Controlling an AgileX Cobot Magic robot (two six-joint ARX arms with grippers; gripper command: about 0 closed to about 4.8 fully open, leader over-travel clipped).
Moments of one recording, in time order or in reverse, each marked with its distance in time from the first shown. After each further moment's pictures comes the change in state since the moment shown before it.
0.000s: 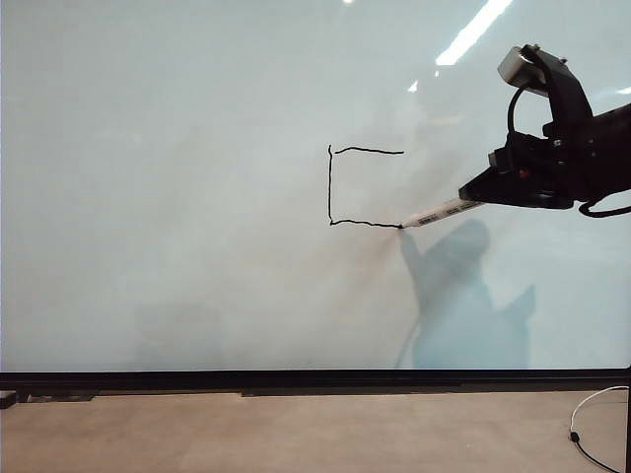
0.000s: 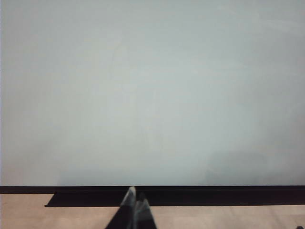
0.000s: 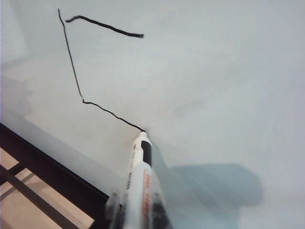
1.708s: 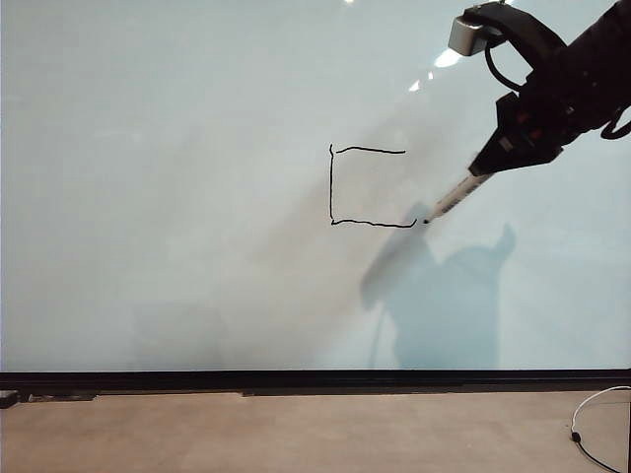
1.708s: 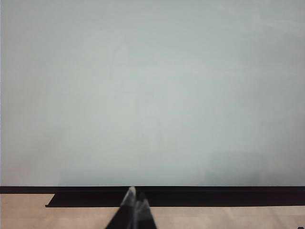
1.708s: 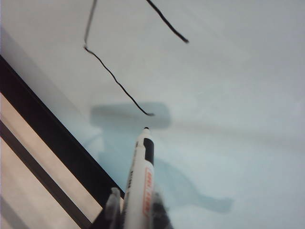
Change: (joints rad) left arm 0.000 0.000 0.000 0.000 -0.001 0.000; right arm 0.129 -0.269 0.193 -0.726 0.261 -0.507
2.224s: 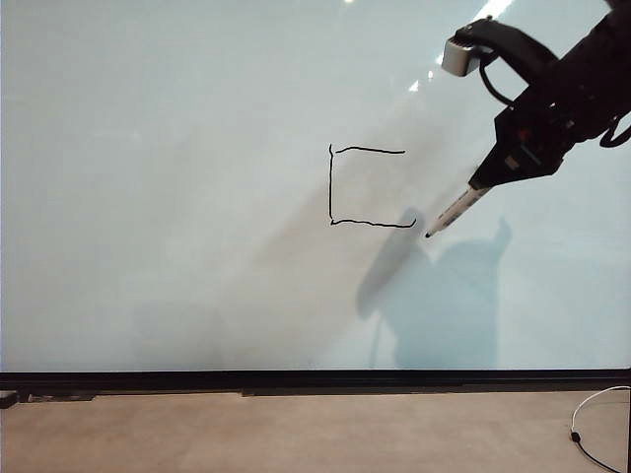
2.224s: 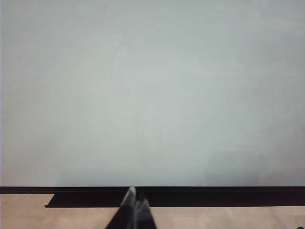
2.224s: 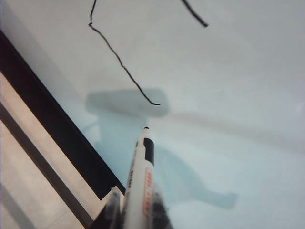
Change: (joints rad) left arm 0.000 0.000 0.000 0.000 0.000 0.000; right arm 0.000 0.038 0.030 -0.042 0.006 -0.091
